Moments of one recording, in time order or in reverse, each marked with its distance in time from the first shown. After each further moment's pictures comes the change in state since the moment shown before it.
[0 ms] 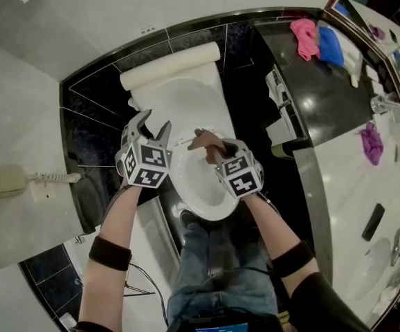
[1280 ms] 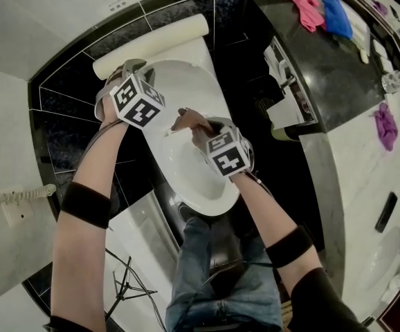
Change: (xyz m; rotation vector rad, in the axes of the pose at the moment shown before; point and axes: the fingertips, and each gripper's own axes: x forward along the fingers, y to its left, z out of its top) left arm 0.151 0.031 0.001 0.381 0.147 -0.056; right arm 0.085 -0.020 -0.029 0.041 0.041 0.002
